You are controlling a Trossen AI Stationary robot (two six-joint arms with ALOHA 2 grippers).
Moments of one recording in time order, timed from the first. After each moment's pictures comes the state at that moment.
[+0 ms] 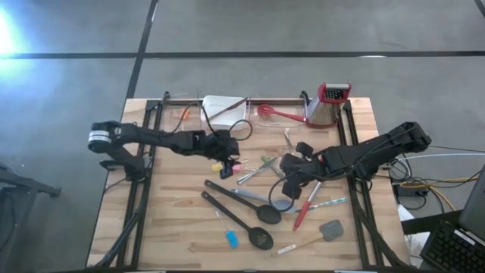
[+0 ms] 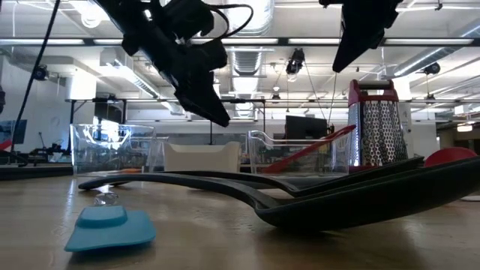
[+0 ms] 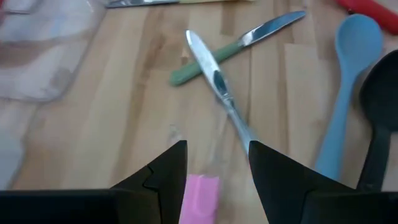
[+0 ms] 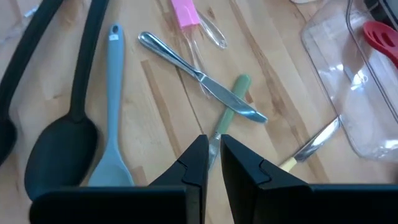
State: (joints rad) left arm 0.11 1.53 0.94 -0.13 0.03 -0.04; right arm 0.29 1.41 1.18 -0.90 0.40 0.57
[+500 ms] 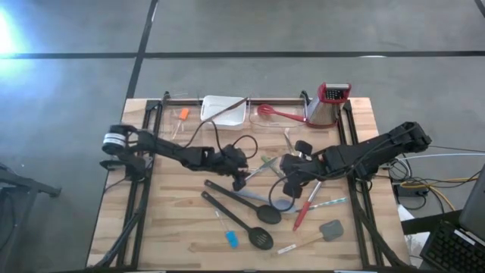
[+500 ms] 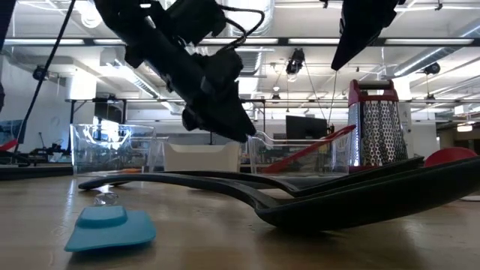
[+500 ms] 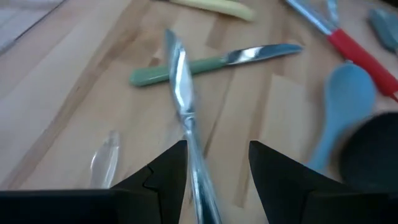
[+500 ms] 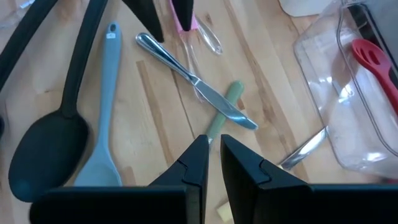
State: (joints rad) left arm -0.03 1.70 0.94 0.10 -0.13 -0.40; right arm 0.29 1.41 1.19 -0.91 0.42 0.50
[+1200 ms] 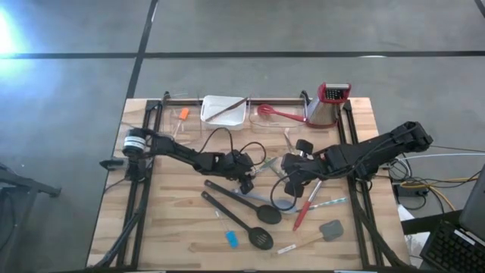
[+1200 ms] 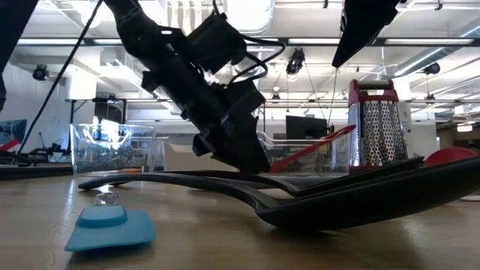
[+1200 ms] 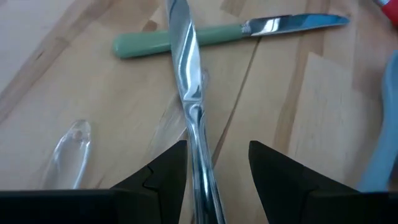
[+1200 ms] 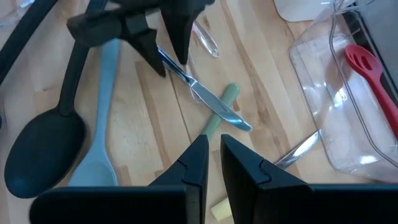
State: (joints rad) left arm -0.04 1.89 1.02 0.14 -0.15 -0.44; right arm 0.29 1.39 1.19 -0.92 0.43 0.48
